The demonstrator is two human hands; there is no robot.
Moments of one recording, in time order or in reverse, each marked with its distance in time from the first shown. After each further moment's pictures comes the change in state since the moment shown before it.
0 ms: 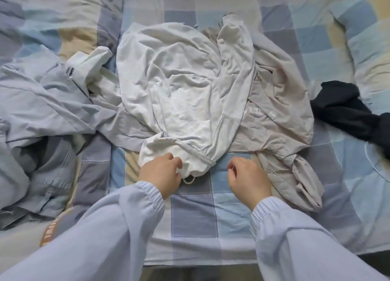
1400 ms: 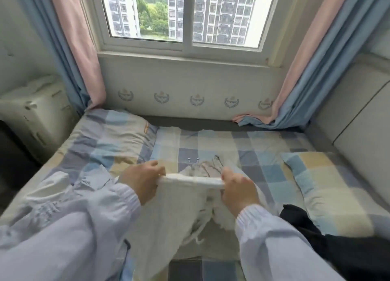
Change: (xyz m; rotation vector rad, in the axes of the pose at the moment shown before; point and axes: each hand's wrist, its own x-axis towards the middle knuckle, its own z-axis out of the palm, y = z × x) left_hand -0.181 -0.014 -0.360 0.140 0.701 0.146; right_hand -0.063 -0.183 -0.331 -0.244 0.554 -0.306
